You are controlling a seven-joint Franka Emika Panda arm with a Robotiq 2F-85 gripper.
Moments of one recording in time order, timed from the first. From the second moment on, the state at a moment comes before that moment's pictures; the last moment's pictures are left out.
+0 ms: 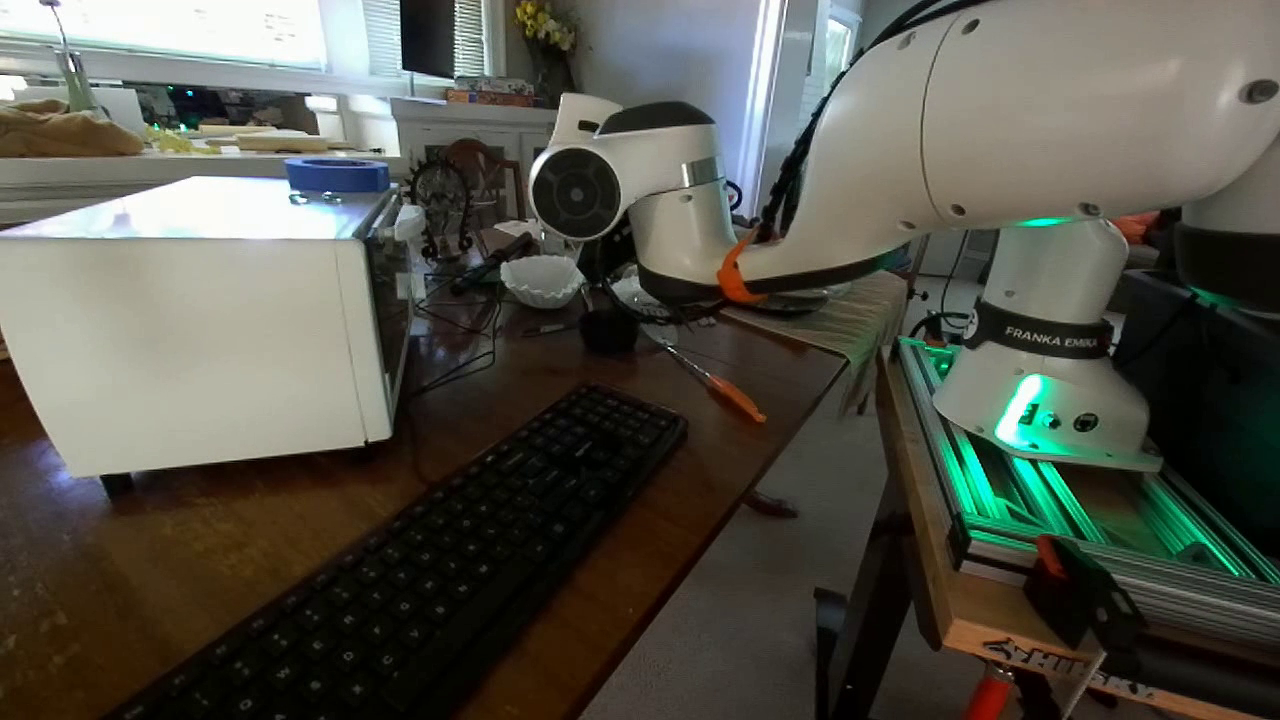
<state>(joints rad) 1.71 1.49 -1.39 -2.34 -0.13 2.60 1.18</state>
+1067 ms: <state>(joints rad) 1.66 1.37 -1.42 -2.48 0.16 2.78 1.21</state>
